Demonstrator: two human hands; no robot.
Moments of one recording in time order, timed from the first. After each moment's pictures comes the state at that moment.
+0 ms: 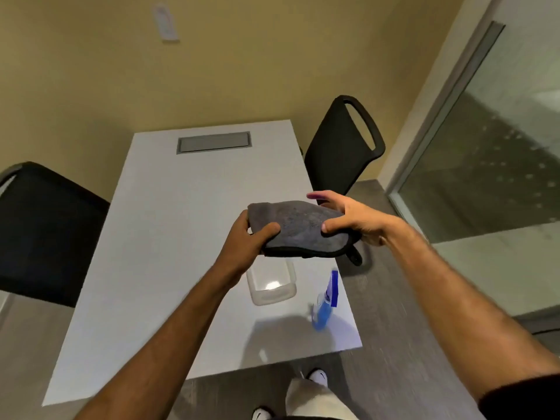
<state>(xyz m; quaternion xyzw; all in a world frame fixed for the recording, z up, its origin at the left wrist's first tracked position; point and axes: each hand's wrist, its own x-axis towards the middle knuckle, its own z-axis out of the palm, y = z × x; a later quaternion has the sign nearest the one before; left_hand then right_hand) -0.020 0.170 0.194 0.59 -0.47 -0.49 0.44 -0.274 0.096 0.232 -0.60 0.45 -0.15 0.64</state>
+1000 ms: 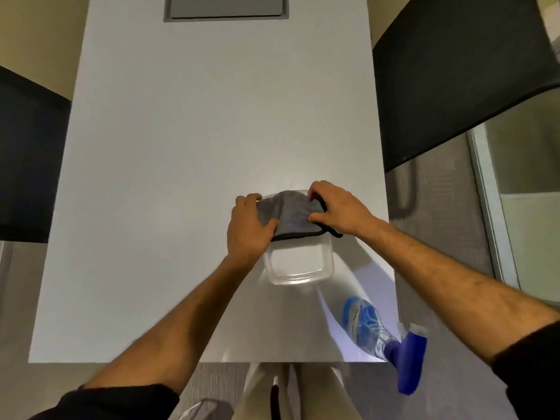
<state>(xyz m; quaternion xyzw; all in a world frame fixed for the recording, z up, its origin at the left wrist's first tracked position) 0.035 0.041 -0.076 0.81 -0.47 -0.31 0.16 -0.168 -0.056 -0.061 -0.81 0.46 0.01 0.37</state>
